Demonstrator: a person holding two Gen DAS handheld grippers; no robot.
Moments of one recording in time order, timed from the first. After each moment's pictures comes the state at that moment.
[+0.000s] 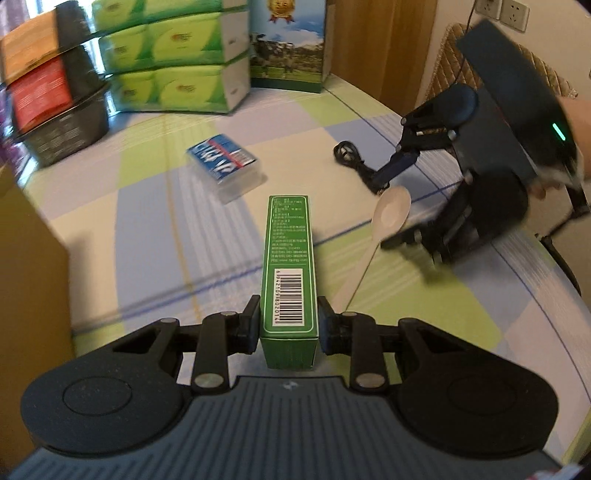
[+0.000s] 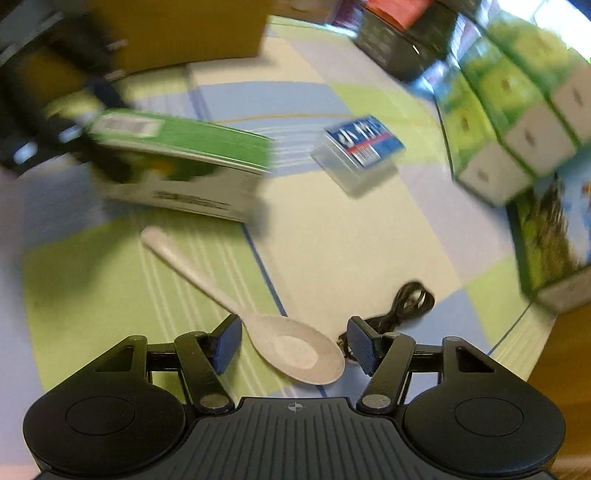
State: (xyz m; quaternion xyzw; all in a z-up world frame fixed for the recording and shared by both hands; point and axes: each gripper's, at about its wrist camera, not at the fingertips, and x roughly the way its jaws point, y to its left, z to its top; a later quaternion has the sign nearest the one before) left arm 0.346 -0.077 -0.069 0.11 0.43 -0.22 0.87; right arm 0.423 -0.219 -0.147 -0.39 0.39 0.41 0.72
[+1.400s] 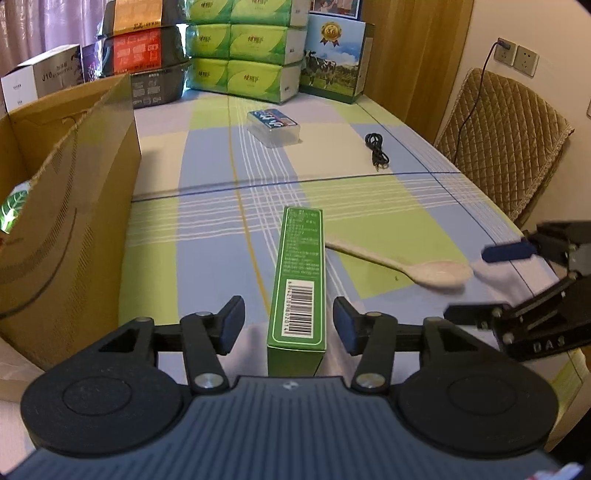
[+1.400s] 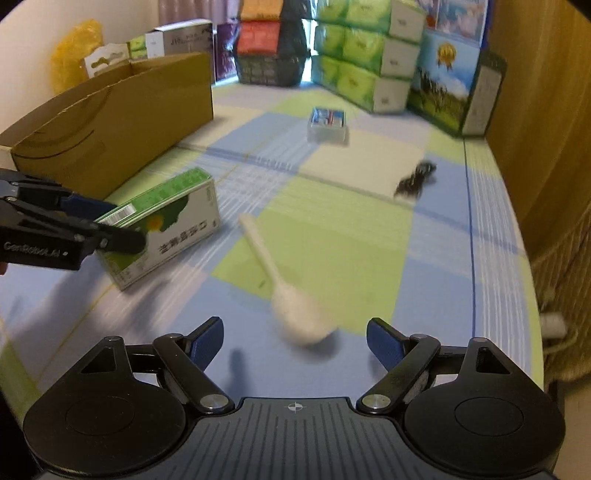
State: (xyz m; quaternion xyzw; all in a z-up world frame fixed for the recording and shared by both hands) left arm 0.209 -0.017 -0.080 0.03 0.39 -0.16 0.90; right arm 0.199 -0.220 -0.126 -0.13 0.40 0.24 0.88
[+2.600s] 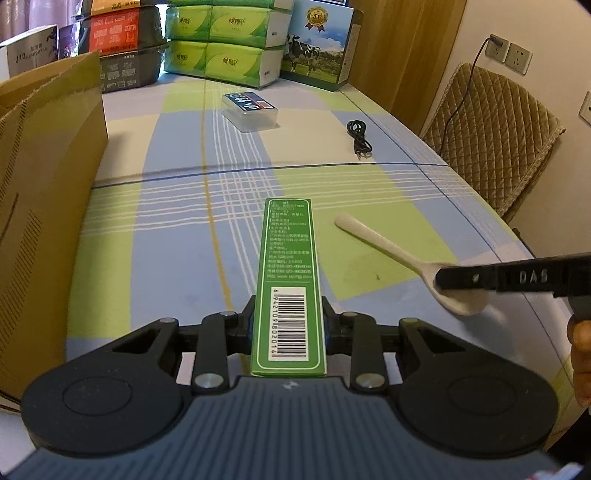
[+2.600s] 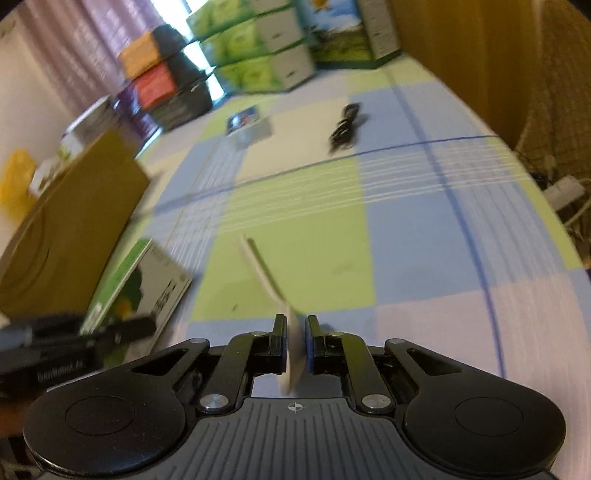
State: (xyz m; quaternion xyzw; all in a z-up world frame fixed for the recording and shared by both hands) left arm 0.225 -0.033 -0.099 0.01 0.41 -0.19 0.89; right arm 0.221 -0.272 -0.139 0.12 0.44 0.16 0.87
